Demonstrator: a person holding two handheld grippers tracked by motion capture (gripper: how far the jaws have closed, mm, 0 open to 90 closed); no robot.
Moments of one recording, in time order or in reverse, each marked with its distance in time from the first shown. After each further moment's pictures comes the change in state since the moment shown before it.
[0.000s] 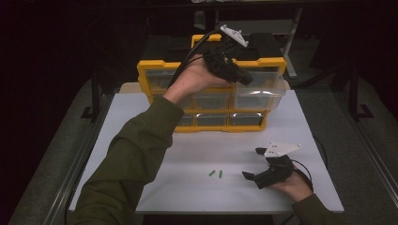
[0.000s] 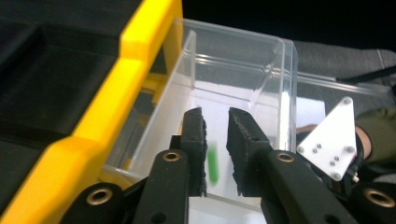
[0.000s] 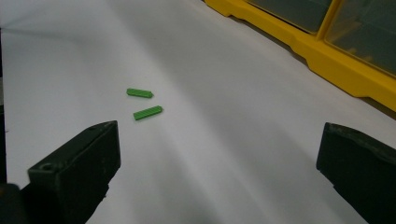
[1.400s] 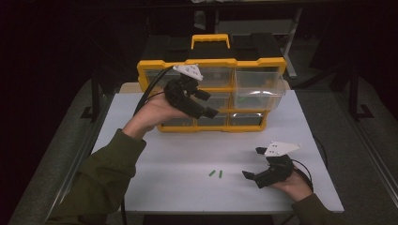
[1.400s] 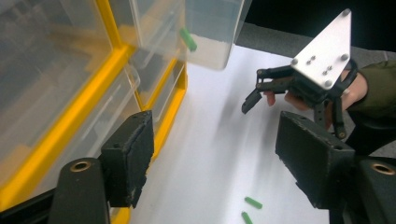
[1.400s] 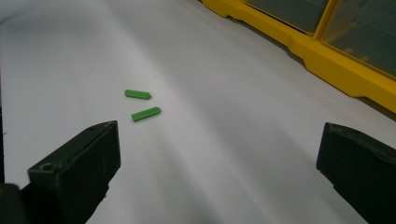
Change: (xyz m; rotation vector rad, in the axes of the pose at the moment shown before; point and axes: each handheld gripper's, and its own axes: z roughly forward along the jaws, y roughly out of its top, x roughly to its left) left arm -0.021 -0.112 -0.034 -0.020 0.040 -0.088; right arm -0.001 0.000 0.000 -0.002 -0.005 0.010
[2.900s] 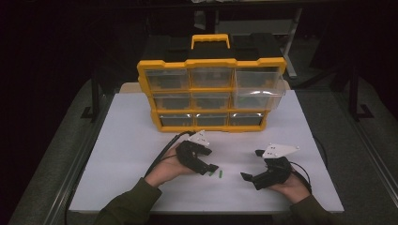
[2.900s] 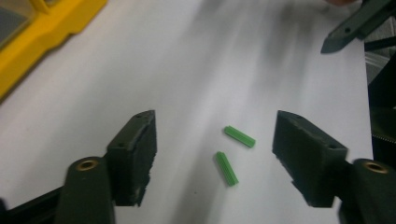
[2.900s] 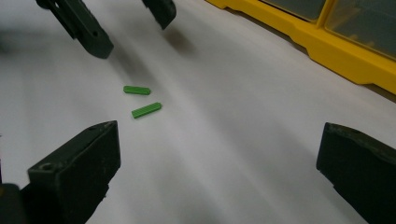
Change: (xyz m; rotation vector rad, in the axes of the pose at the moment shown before) left arm -0.043 -0.142 0.107 0.124 -0.035 -0.059; right arm 0.006 -0.004 0.004 0.017 -0.018 0.033
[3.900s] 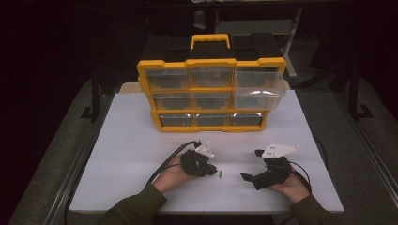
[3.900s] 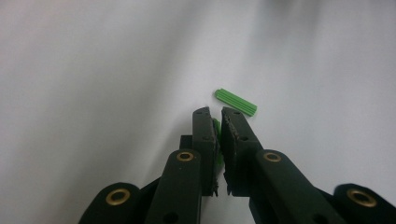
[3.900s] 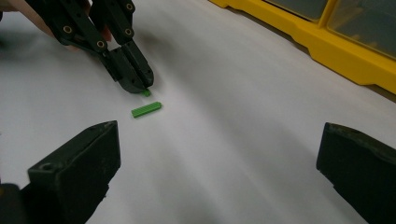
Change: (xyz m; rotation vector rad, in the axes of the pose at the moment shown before) left arm -0.007 -0.017 0.026 0.074 -0.013 0.025; right arm 0.000 0.000 0.001 0.005 0.002 -0.006
